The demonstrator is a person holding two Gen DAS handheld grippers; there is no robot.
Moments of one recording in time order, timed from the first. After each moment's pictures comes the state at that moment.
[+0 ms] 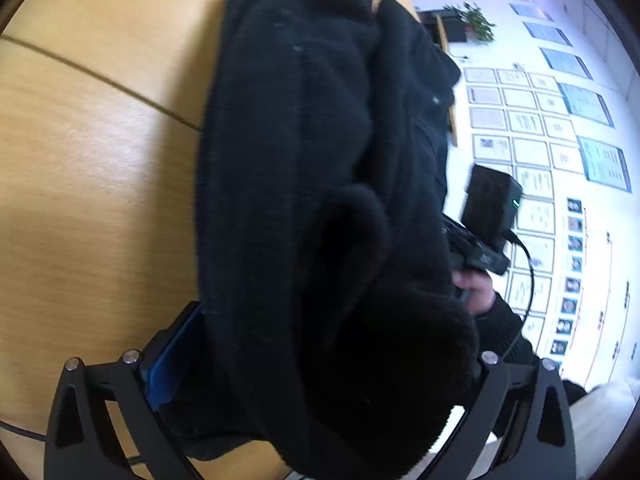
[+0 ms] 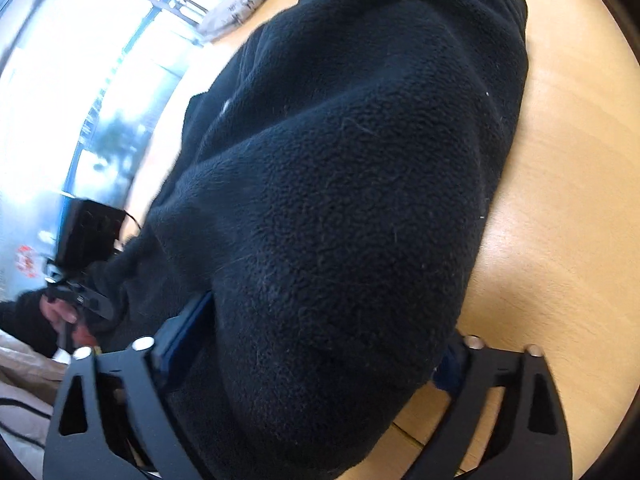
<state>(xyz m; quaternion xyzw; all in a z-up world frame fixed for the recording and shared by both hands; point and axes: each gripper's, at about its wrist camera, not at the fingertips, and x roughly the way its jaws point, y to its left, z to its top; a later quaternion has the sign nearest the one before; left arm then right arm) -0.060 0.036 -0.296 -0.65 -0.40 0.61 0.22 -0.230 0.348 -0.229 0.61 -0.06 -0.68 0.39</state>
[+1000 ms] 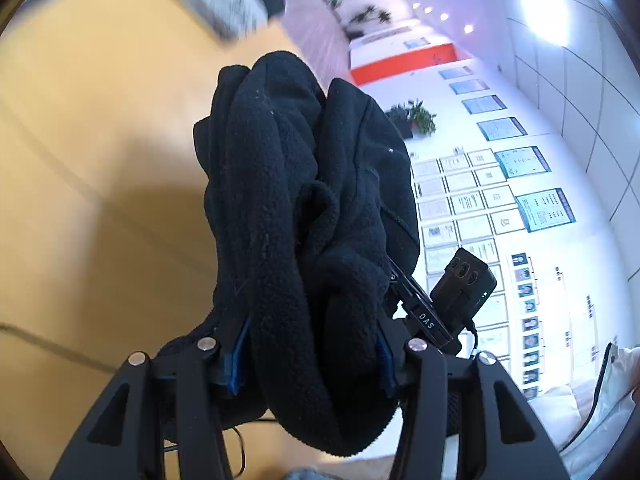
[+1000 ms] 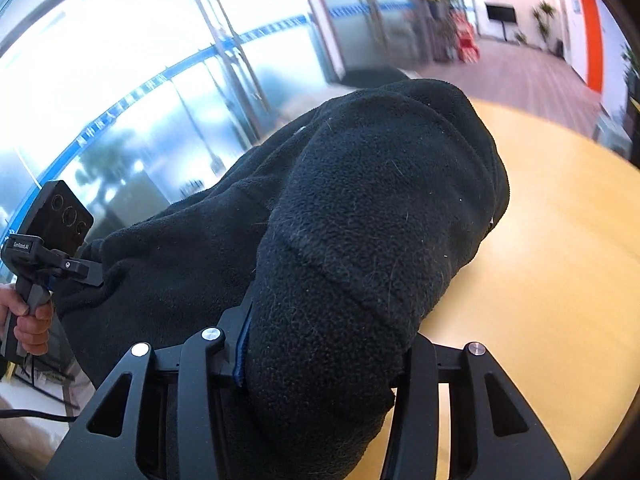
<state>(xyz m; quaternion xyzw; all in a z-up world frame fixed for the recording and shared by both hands) -0.026 -0.269 -0.115 -0.46 -0.44 0.75 0.20 -0.170 0.065 -0.061 0.39 0.01 -0.83 0.40</state>
